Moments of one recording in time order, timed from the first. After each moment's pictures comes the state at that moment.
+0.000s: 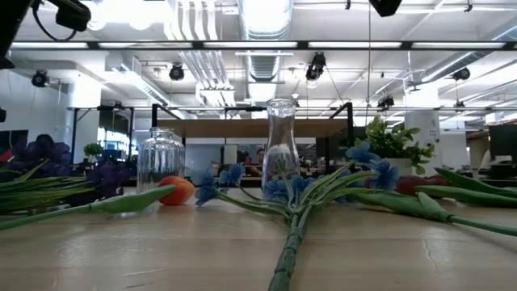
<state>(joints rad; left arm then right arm) 0.01 0.10 0.00 0.96 0.27 -0.70 0.27 0.98 0.85 -0.08 0.09 0.47</state>
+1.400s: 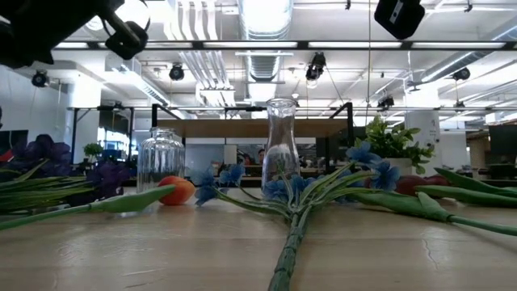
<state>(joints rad) 0.00 0.70 0.20 0.93 0.34 -0.75 0.38 1.10 0.83 -0.18 0.16 0.57</state>
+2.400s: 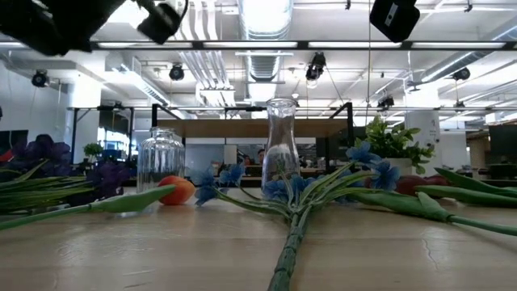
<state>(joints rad) -0.02 1.04 0.39 1.05 0.50 -0.73 0.38 1.13 0.83 -0.14 0.16 0.58</state>
